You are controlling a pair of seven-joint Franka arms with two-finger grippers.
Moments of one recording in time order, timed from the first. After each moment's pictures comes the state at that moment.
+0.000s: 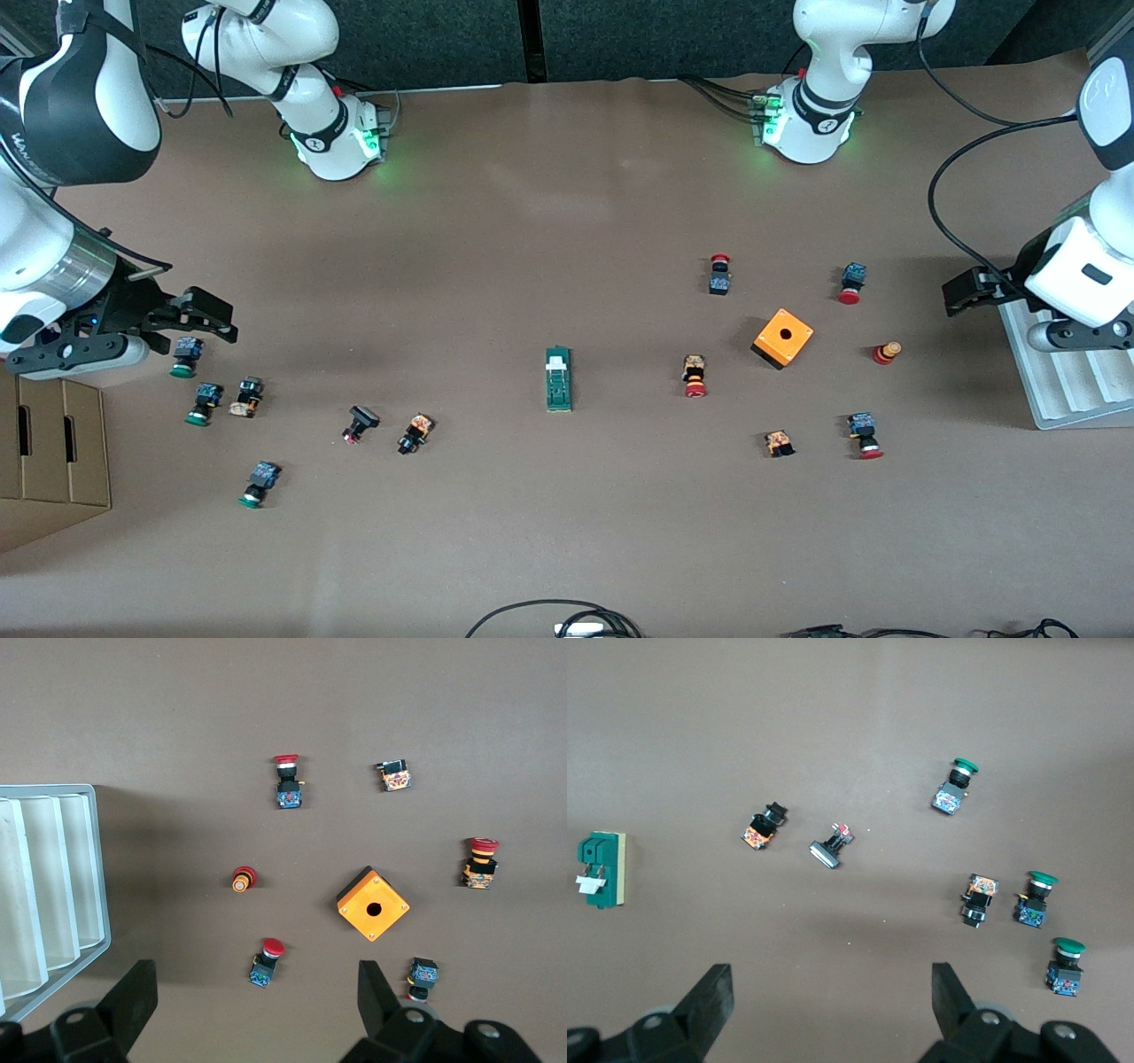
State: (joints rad) left arm 0.00 0.13 -0.06 -1.52 0.07 1.59 -0.08; right arm 0.13 0.05 -0.09 -1.71 0.09 1.83 -0.06
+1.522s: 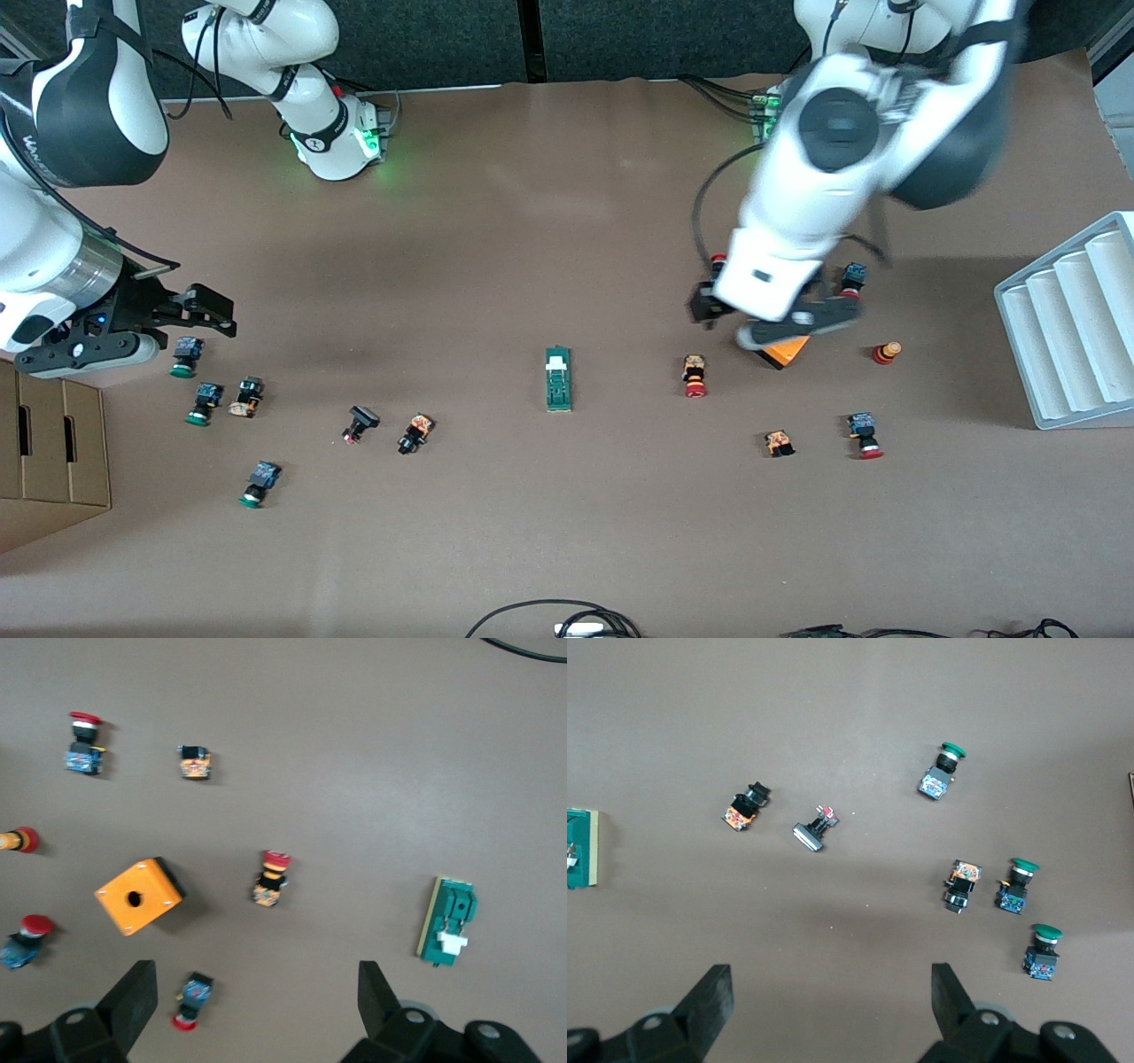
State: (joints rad) left arm -0.45 0.27 -0.12 -1.53 0.11 1.83 -0.86; right arm 0.13 0.05 -0.08 -1.71 0.04 1.79 -0.07
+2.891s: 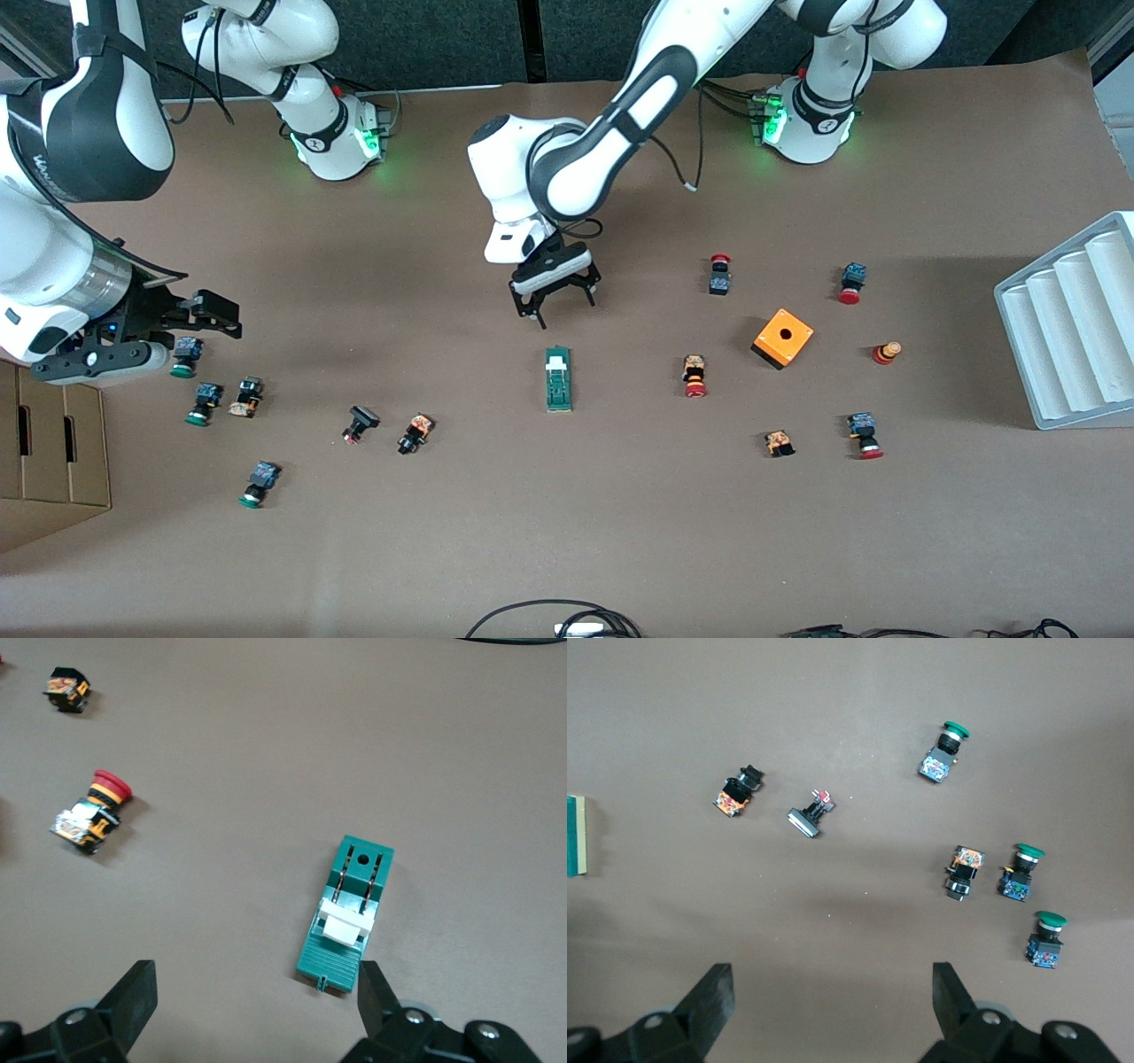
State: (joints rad) left arm -0.93 0.68 -0.12 -1.55 0.81 2.08 -1.87; right arm 0.13 0.08 -0.09 -1.71 0.04 1.77 -0.07
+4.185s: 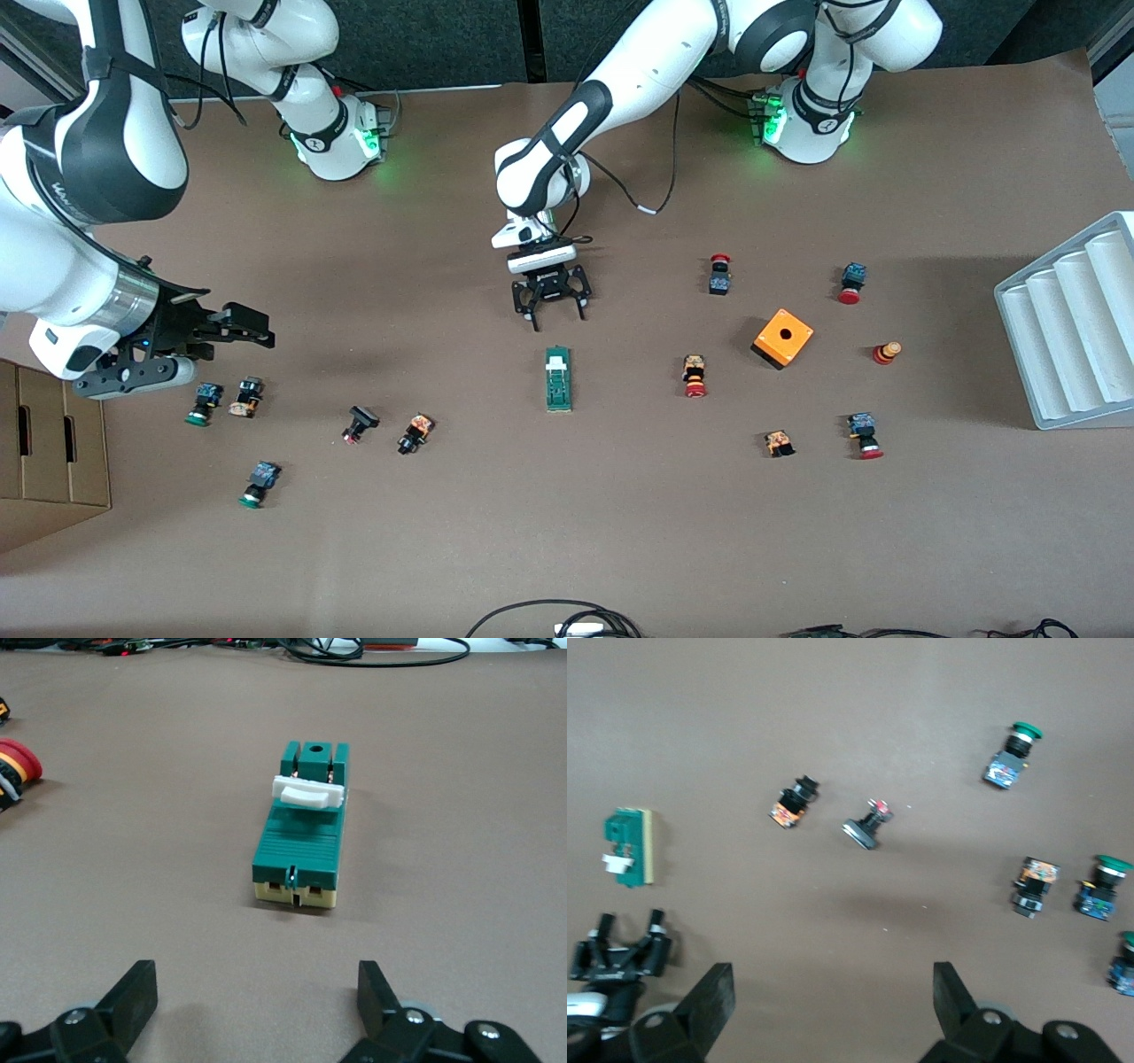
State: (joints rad) left arm -1.06 0.89 -0.12 -1.61 1.38 2.07 -2.34; right arm 0.14 0.12 -0.08 -1.70 0.19 1.81 -0.07
